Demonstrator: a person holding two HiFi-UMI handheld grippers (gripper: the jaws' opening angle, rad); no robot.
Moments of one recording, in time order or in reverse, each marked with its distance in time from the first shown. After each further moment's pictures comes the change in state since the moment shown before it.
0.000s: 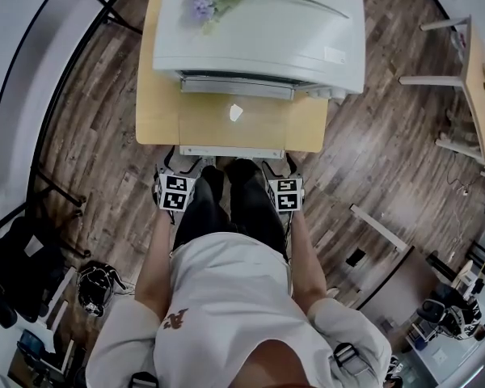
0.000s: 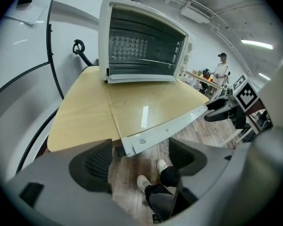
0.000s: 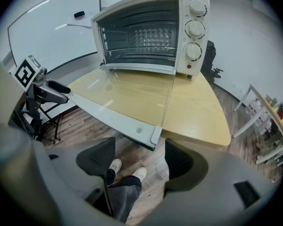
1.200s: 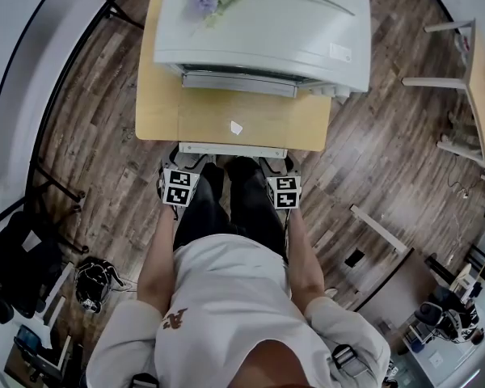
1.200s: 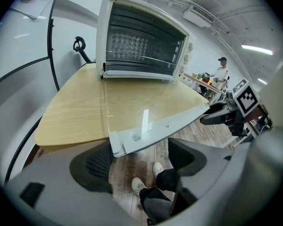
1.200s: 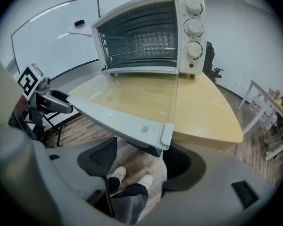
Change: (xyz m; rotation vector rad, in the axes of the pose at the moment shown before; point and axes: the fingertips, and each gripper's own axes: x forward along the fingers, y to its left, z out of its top) left arm 0.017 -0.012 -0.003 -0.028 -0.021 -0.031; right arm 0.016 0.009 0.001 0.044 -0.082 0.045
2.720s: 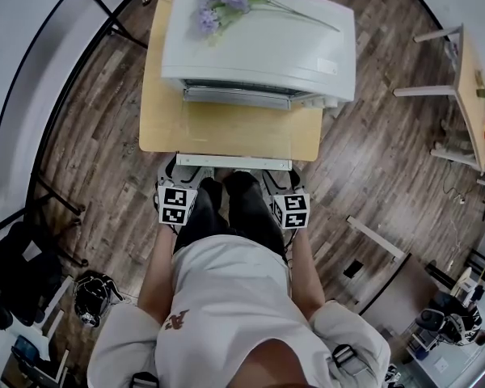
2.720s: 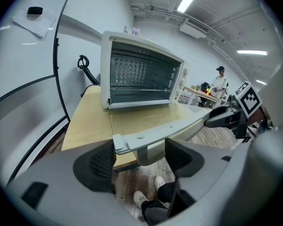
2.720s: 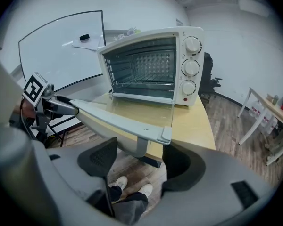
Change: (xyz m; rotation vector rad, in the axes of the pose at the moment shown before) left arm -0.064 -0.004 0.070 0.016 -0.161 0.025; right arm -0.071 0.006 0.065 -0.009 -0.113 0.008
